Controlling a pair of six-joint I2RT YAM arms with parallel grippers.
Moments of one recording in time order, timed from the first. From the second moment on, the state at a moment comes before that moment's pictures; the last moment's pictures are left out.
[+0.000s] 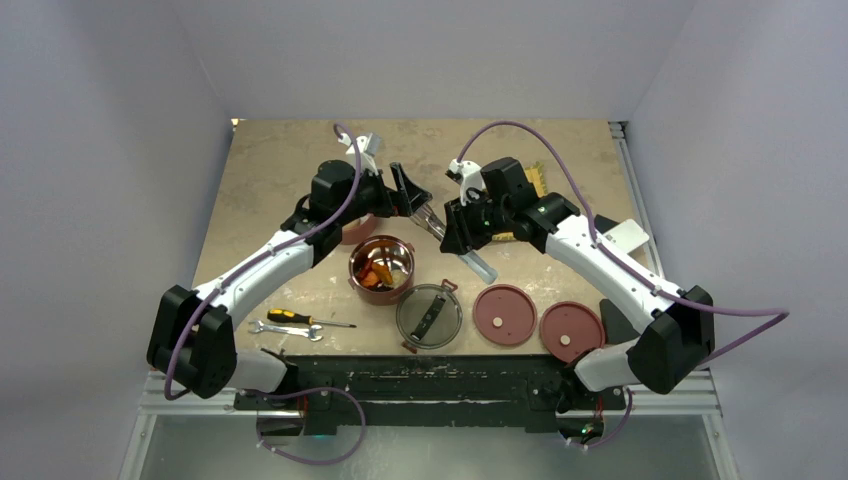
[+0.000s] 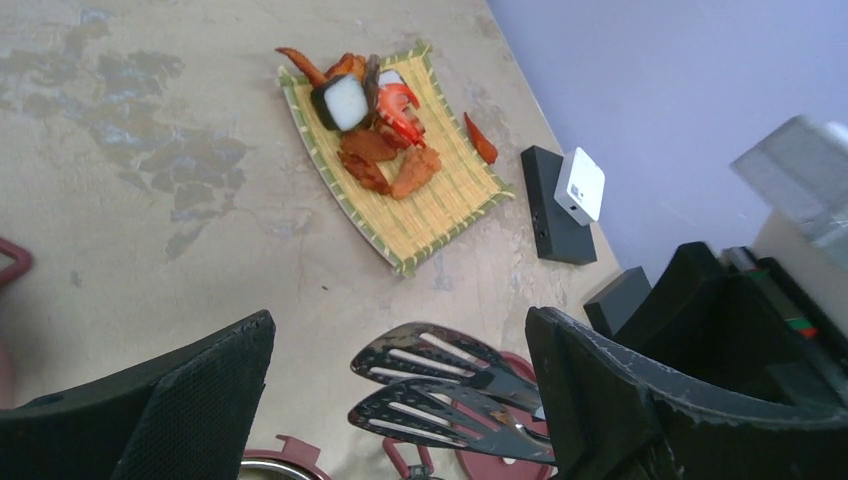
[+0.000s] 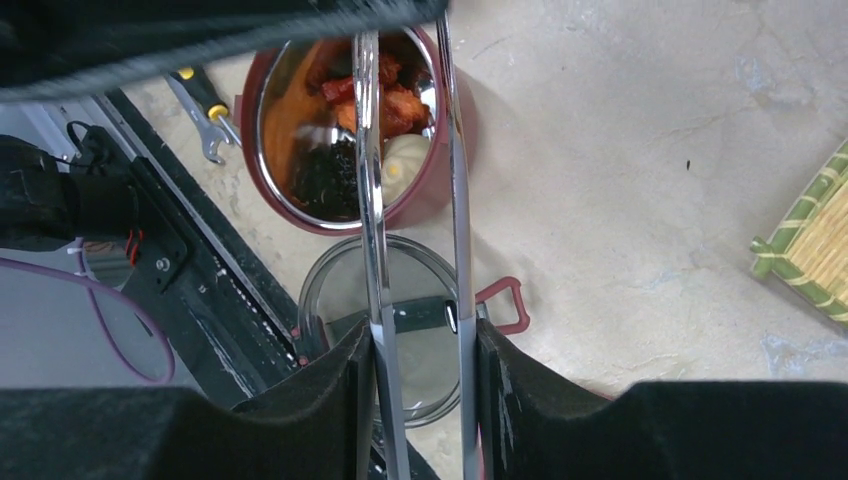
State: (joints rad) left arm -0.48 1.37 0.98 0.16 0.29 -0.58; right arm 0.60 1.40 1.24 -0.63 -0.36 0.16
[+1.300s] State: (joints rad) left arm -0.47 1.20 1.08 -0.07 -0.06 -0.35; right arm 0.41 1.45 1.28 -0.68 0.07 0.28
